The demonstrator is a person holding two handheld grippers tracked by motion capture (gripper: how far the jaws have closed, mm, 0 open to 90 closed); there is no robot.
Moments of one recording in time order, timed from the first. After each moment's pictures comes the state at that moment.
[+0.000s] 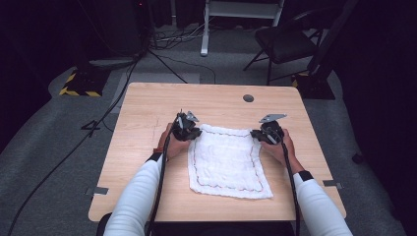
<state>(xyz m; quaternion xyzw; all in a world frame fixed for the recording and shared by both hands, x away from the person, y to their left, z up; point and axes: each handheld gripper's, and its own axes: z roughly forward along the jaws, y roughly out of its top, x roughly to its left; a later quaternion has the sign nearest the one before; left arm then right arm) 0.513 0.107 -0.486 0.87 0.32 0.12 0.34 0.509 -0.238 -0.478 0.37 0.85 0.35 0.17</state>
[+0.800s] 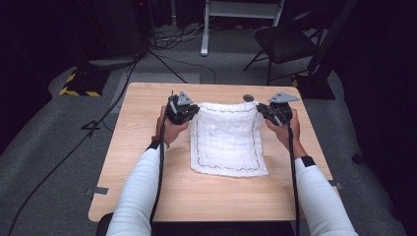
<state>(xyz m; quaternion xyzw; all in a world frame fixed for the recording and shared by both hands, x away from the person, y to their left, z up) 0.532 0.121 -0.432 0.81 0.35 0.22 0.42 0.527 -0.238 -0.407 0.36 0.79 0.41 0.29</state>
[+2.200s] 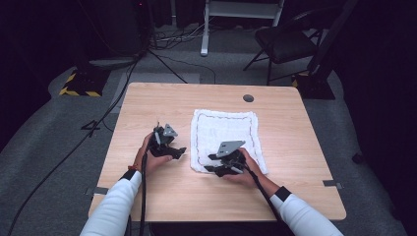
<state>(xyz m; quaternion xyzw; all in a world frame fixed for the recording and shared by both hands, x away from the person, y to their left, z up) 0.449 0.170 -0.489 0.86 0.35 0.15 0.33 0.405 -0.100 -0.477 0.14 0.90 0.41 0.08</state>
